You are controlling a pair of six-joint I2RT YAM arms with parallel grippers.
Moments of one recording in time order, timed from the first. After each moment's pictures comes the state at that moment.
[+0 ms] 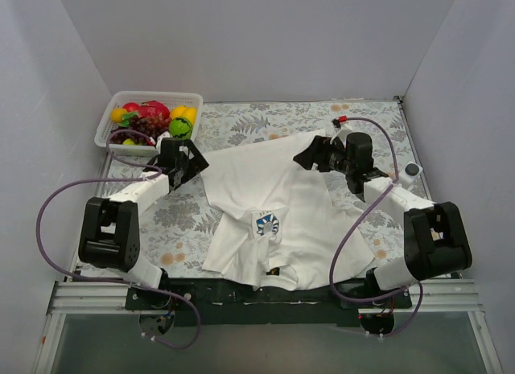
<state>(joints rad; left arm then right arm) -0.17 1.51 0.87 -0.11 -0.09 -0.72 0.30 1.43 0.77 0.32 -0.47 0.46</state>
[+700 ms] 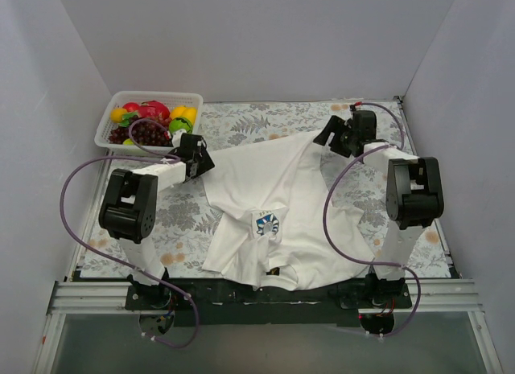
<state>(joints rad) -0.24 1.79 1.03 -0.09 -0.26 -0.66 0.11 1.86 1.17 0.06 -0.30 0.53</state>
